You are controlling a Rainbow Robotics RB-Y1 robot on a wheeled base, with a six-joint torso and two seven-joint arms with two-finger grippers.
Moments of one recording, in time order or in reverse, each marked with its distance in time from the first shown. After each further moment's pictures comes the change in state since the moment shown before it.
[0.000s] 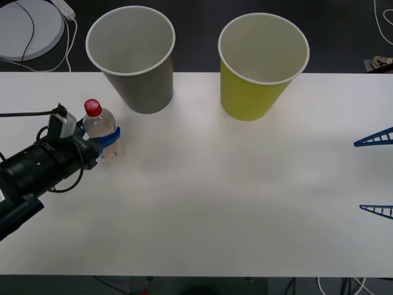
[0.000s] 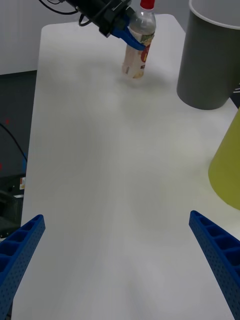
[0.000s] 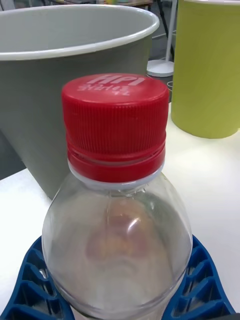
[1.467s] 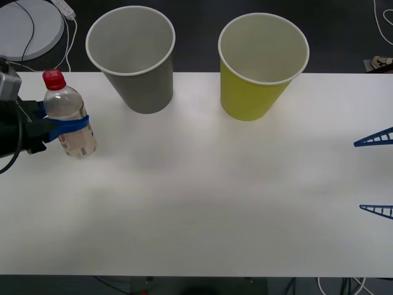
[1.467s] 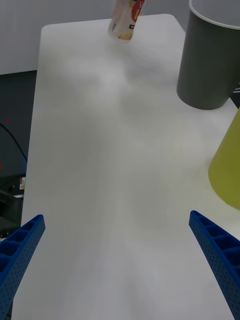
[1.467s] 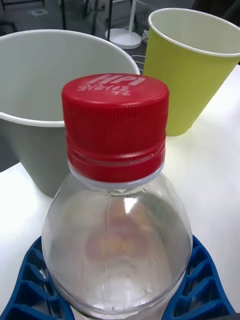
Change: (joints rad) right arm 0.000 0.000 0.000 0.000 0.000 0.000 0.000; left arm 0.024 0.146 0.380 -0.205 -0.288 -0.518 0.652
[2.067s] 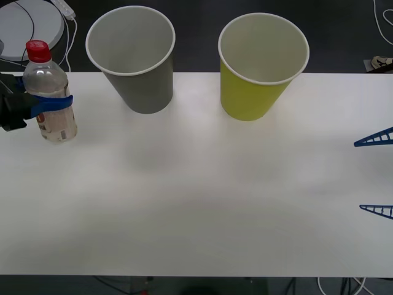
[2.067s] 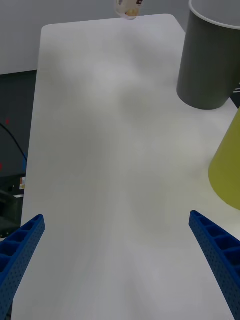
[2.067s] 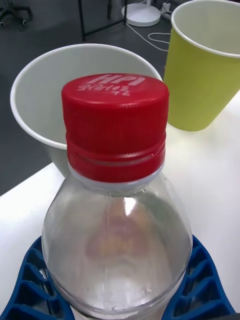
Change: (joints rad) right arm 0.000 0.000 0.000 0.000 0.000 0.000 0.000; left arm -0.100 0.019 0.120 -0.096 -0.223 -0.178 0.270
